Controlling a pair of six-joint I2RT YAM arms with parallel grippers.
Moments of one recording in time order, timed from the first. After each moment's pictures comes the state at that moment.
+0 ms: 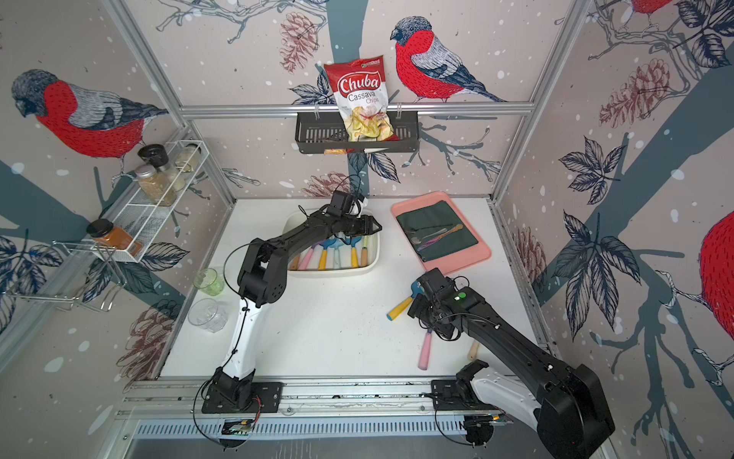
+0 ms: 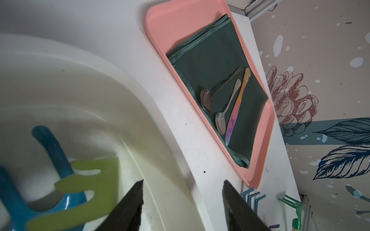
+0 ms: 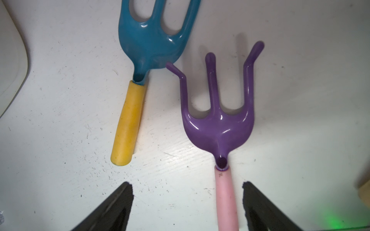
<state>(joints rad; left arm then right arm) -0.49 2.35 1.93 -0.35 0.50 -0.46 0.58 1.04 0.67 -0.88 -0.01 0.99</state>
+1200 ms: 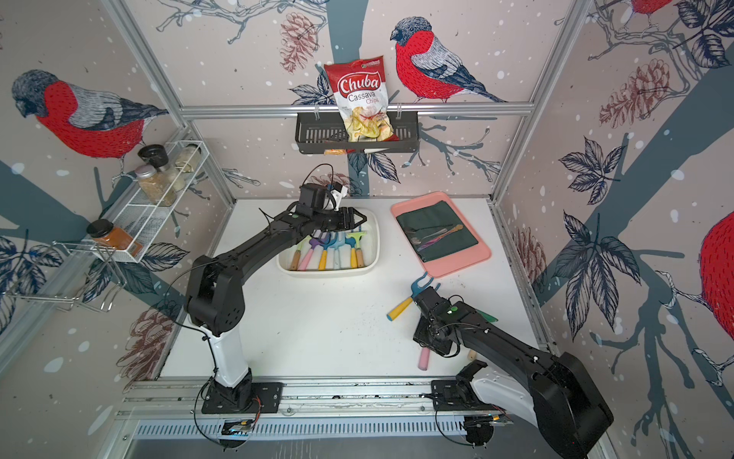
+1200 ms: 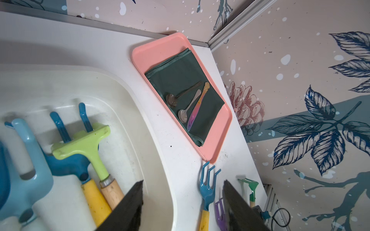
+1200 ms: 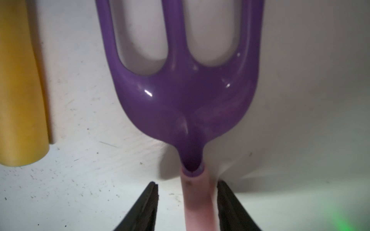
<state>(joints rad) -0.46 1.85 1.55 -0.28 0.53 -0.50 0.64 1.08 0.47 -0.78 -0.09 1.02</state>
